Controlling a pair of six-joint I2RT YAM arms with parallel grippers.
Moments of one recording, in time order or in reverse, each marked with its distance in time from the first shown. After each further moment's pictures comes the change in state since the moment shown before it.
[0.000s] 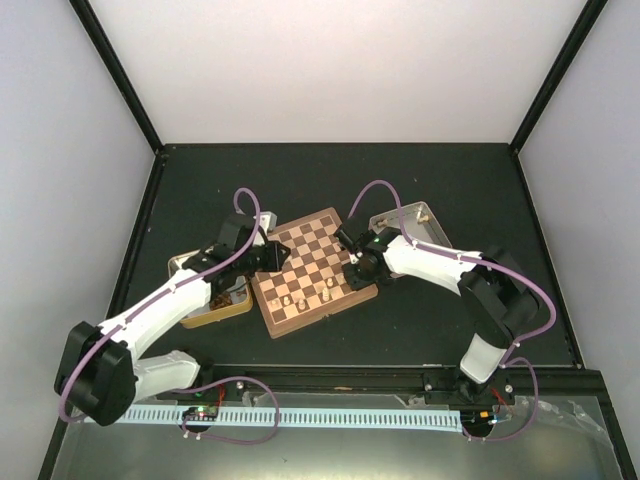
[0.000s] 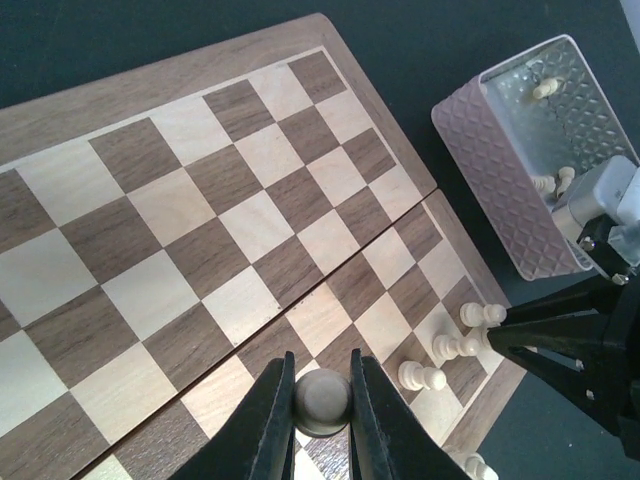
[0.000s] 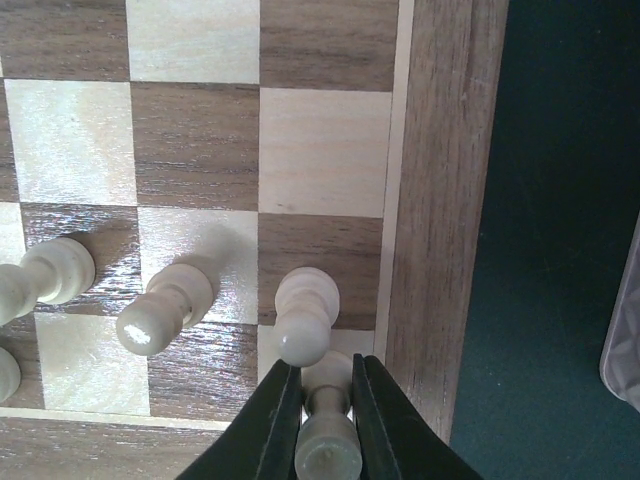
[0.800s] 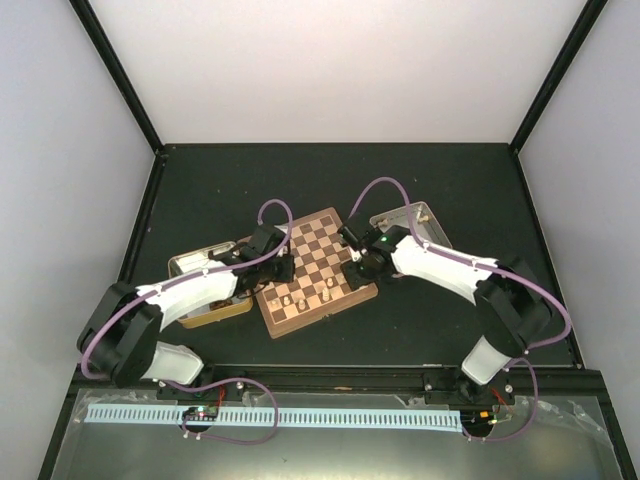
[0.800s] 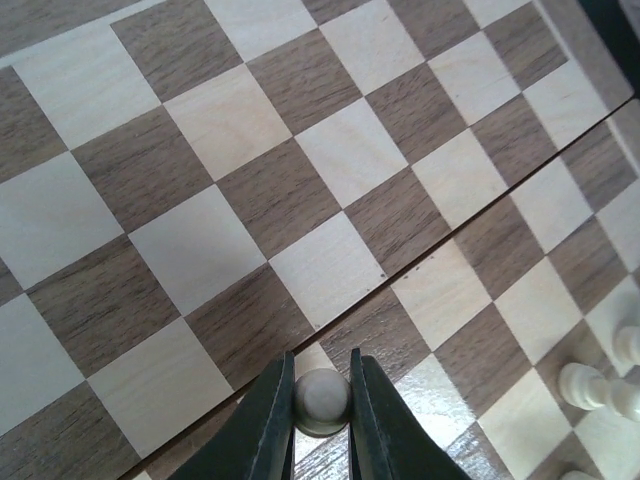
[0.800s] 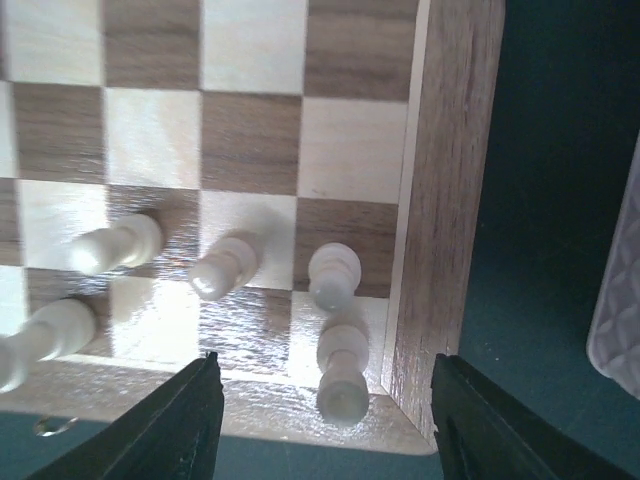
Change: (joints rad) left arm -0.112 0.216 0.001 0.014 -0.209 0.012; right arm 0.000 -0.052 0.001 -0.027 -0.034 -0.013
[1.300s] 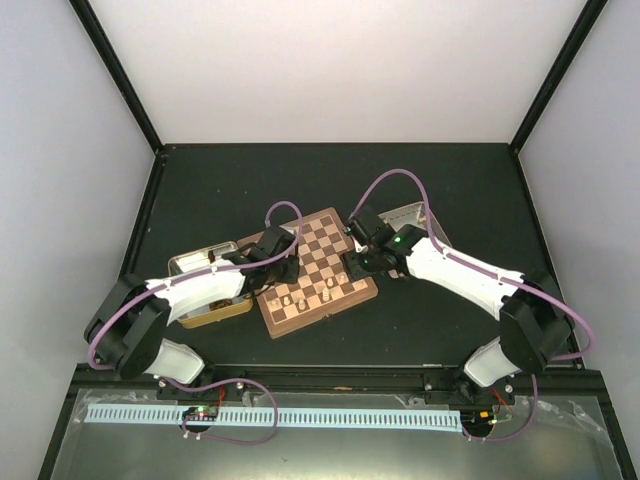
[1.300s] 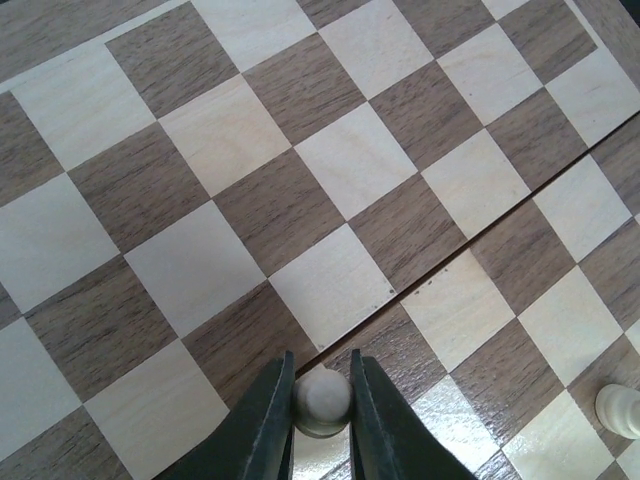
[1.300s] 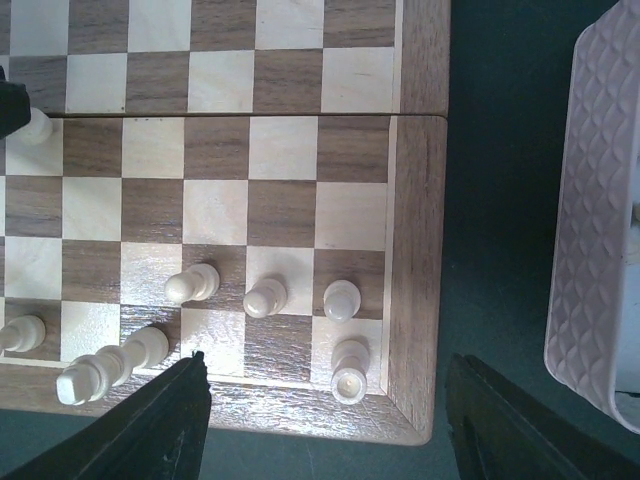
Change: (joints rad) left arm -0.053 0.066 0.025 0.006 -0.110 0.012; right arm 0.000 -0.146 -0.001 0.035 0.024 0.036
